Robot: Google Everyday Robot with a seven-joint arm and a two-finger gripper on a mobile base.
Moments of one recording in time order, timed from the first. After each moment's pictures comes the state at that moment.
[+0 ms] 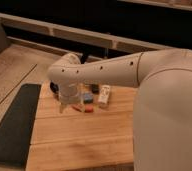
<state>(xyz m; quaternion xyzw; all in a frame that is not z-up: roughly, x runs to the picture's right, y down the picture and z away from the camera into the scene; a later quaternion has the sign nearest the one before) -0.108 0.103 0.703 -0.26 0.23 0.64 0.68</state>
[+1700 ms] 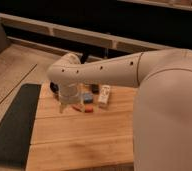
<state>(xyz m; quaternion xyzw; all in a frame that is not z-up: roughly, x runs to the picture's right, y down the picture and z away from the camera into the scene) -0.108 0.103 0.703 -0.26 0.23 0.64 0.68</state>
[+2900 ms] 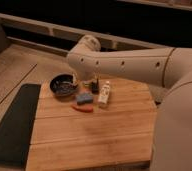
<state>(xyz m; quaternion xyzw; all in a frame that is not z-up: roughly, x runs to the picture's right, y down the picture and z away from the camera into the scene) -0.050 -0.038 0.729 -0.14 0.08 0.64 0.76</state>
